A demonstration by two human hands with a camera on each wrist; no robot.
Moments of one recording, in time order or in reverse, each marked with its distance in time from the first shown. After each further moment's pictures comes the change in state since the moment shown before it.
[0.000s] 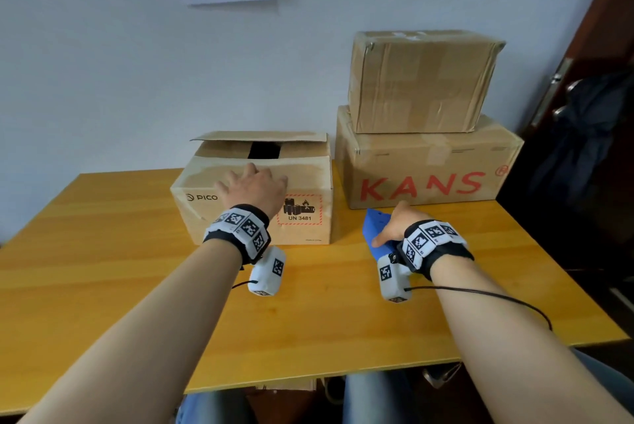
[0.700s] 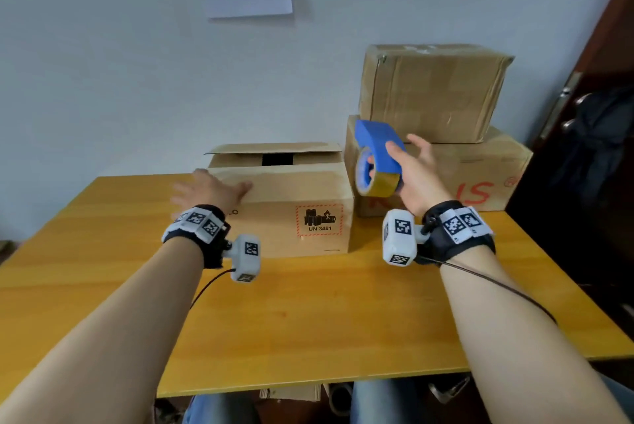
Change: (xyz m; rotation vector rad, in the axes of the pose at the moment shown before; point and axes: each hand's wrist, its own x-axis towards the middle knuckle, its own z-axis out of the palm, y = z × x) left_hand 0.023 -0.083 -0.015 -0.422 0.052 -0.460; right_hand -0.024 -0.037 -0.053 1.529 0.148 -0.412
